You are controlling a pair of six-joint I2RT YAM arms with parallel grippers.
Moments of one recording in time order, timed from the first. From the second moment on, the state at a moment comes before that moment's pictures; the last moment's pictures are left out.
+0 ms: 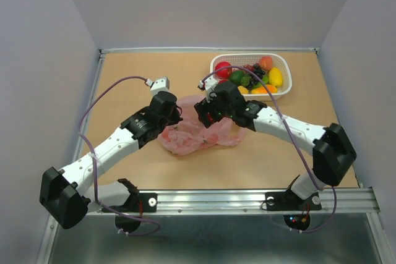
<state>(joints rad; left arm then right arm) -0.70 1.12 0.91 -0.44 -0.36 -0.71 0.79 1.63 1.17 -0.23 0.05 0.01</state>
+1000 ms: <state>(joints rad) -0.68 1.12 1.01 -0.46 -0.29 -0.71 0.81 1.82 1.19 -0.07 0.16 -0.03</state>
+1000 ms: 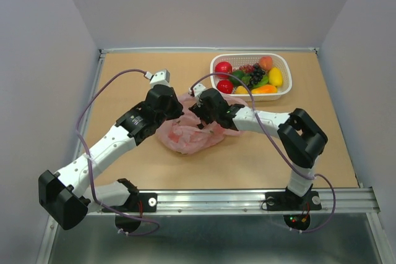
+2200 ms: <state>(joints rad) -0.62 1.13 0.87 -0.44 -0.31 -0.67 0.81 1.65 1.05 0.17 0.12 0.01</state>
